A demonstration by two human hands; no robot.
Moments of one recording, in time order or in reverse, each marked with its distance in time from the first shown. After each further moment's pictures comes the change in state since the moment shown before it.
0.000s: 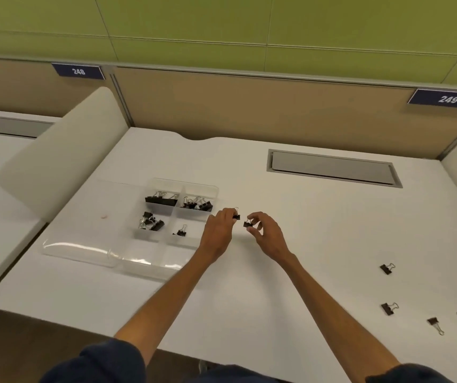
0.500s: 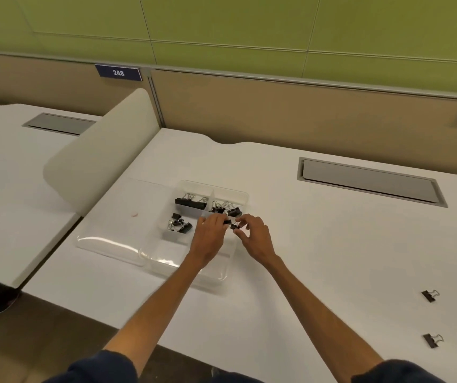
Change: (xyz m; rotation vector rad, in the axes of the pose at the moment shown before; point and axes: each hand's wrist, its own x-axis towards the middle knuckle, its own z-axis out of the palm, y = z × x) left_hand -0.026 -0.093 -0.031 0.185 0.034 -0.043; right_hand 0.038 -0.064 0.090 -0.019 -0.044 -0.050
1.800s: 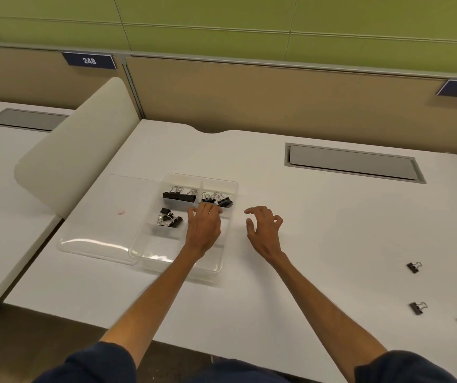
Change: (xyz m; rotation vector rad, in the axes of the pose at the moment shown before) left_hand 0.005 0.006 -0.002 -0.095 0.121 -0.036; right_hand -0.025 0.018 -0.010 -0.204 0.234 0.061
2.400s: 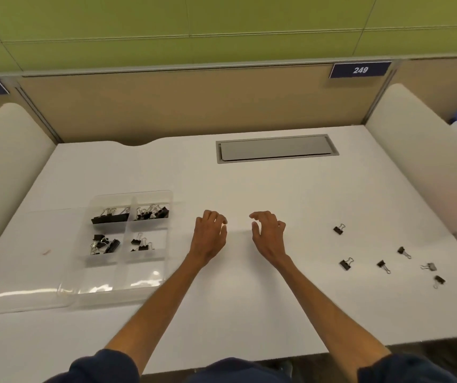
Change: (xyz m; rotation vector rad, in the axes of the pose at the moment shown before) left_hand 0.012 0.148 0.052 -0.212 -0.184 0.250; right_hand -0.049 0.112 -0.106 -0.055 0.156 0.248
